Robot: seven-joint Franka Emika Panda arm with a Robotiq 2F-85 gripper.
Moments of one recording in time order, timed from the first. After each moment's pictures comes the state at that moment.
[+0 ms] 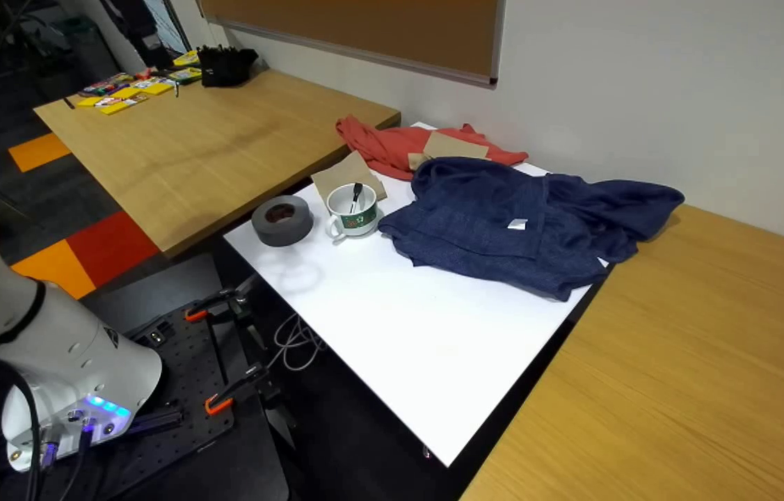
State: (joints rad) arm 0.12 -0.82 0.26 -2.42 0.02 1.68 0.15
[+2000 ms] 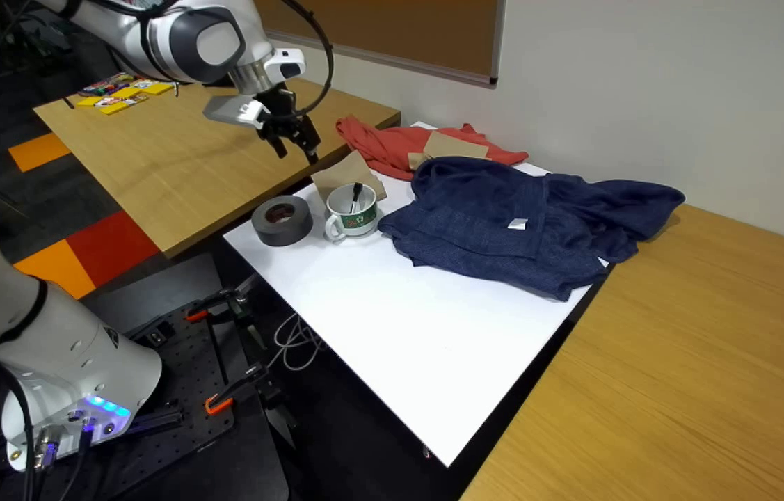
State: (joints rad) arm 0.18 -0.05 0.24 -2.49 -0.08 2.57 0.00
